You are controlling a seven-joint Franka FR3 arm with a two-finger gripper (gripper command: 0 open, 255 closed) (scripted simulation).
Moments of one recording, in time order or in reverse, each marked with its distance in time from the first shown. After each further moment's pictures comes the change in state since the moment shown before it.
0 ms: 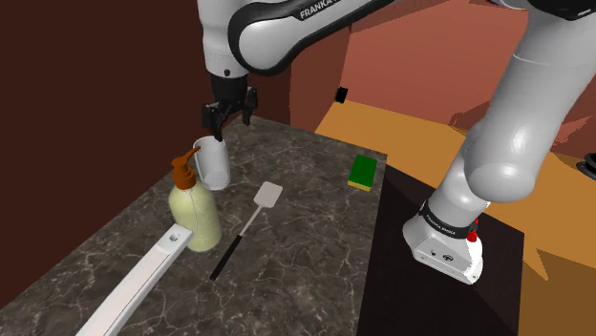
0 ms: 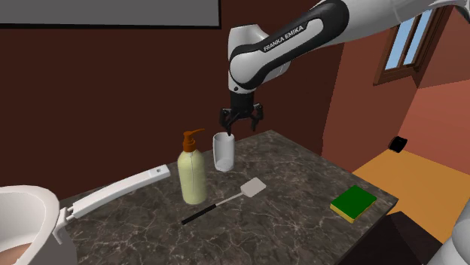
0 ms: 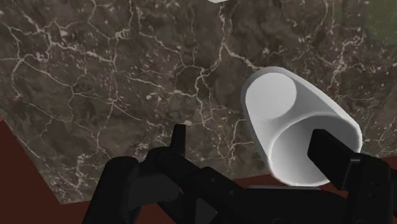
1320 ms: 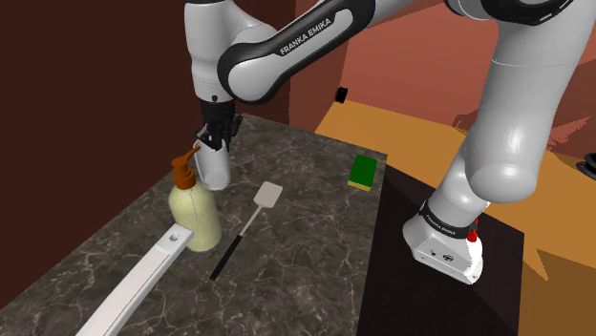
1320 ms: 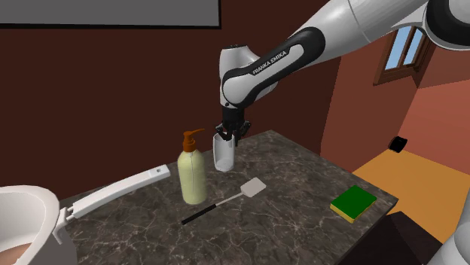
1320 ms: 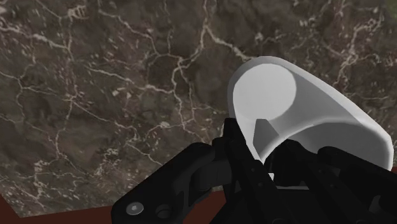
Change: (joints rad) arm 0.032 0.143 -0.004 0.044 -0.070 0.098 0.054
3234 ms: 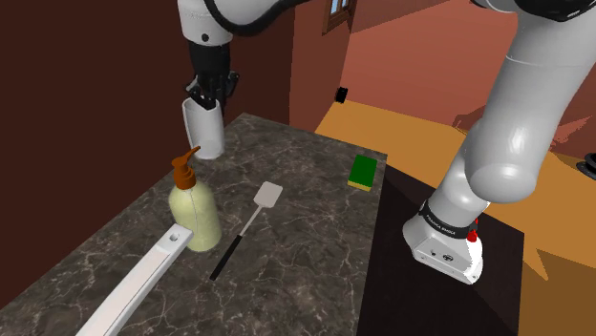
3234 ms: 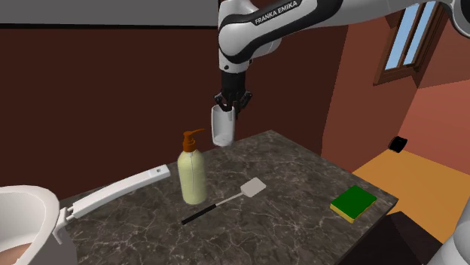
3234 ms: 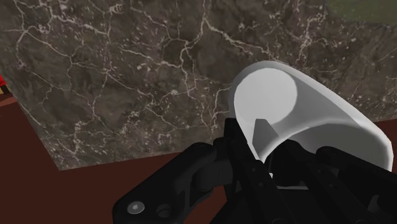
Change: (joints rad) arm -0.011 -0.097 0.017 0.163 0.064 -0.250 -0.056
